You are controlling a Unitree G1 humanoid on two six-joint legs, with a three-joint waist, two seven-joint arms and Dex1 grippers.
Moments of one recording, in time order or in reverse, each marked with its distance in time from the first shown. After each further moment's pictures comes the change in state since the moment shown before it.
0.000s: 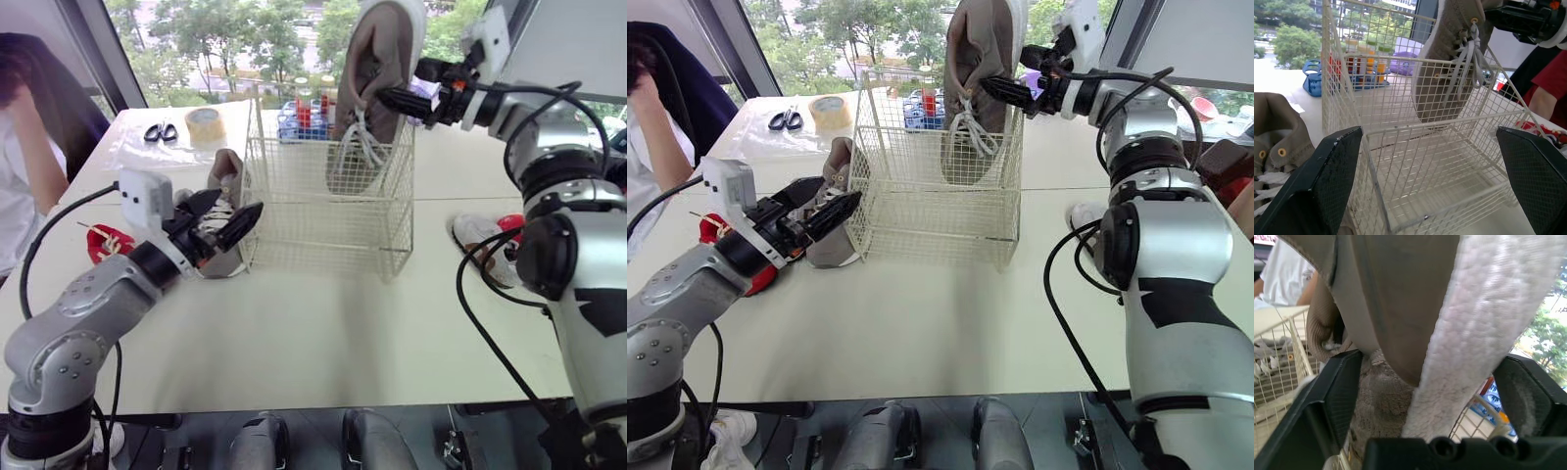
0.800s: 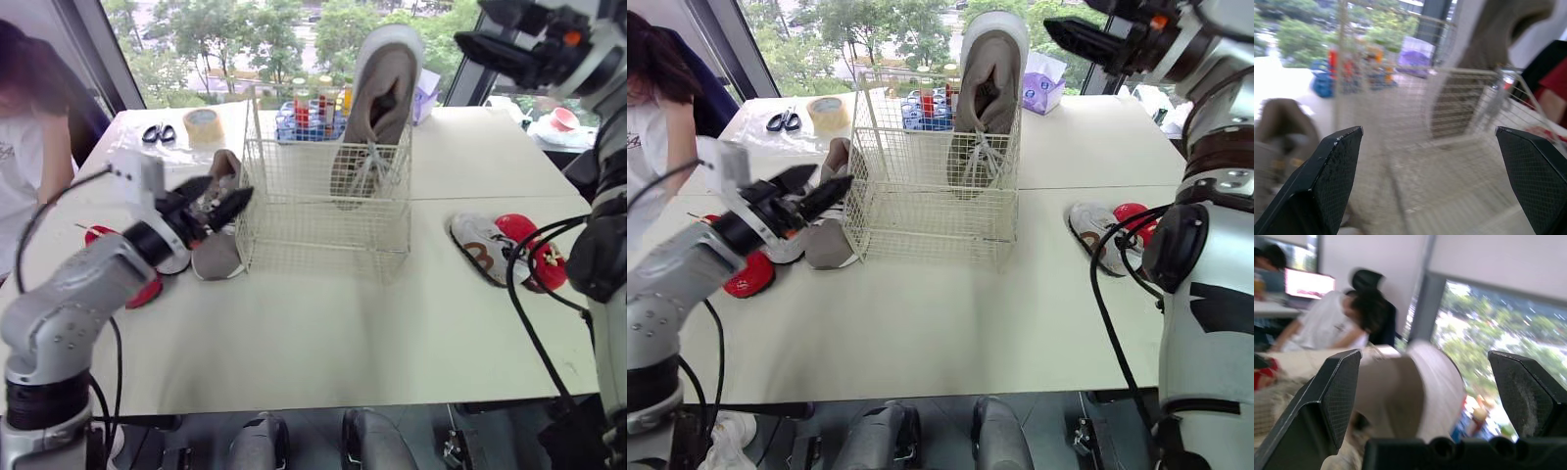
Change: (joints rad) left arm -0.180 0.098 0.030 0.164 0.022 0.092 0.042; right arm 0.213 -0.181 -0.104 -0.639 0.218 0.360 0.274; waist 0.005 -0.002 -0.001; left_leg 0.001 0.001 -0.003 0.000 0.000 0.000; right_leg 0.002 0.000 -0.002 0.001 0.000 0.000
